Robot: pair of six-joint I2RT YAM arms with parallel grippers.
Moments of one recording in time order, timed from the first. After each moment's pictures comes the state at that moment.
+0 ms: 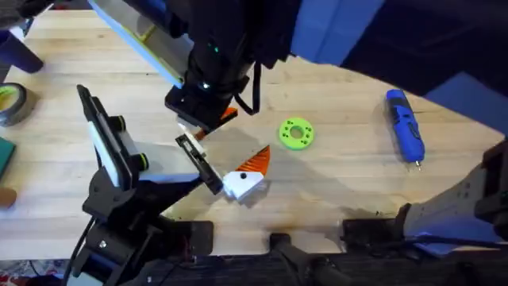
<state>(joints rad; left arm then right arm) -0.40 0.00 0.01 -0.06 0.52 -0.07 1.03 1.86 1.90 -1.18 -0.08 -0.05</state>
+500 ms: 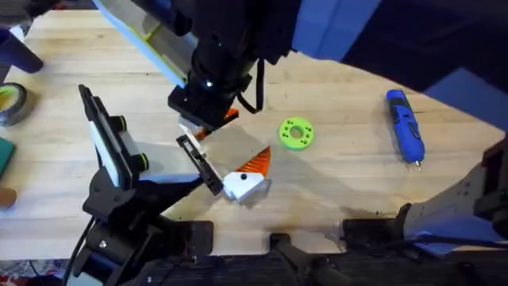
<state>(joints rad) -0.40 0.00 0.01 -0.06 0.53 -0.08 1.02 1.86 1.90 -1.20 -0.13 -0.06</state>
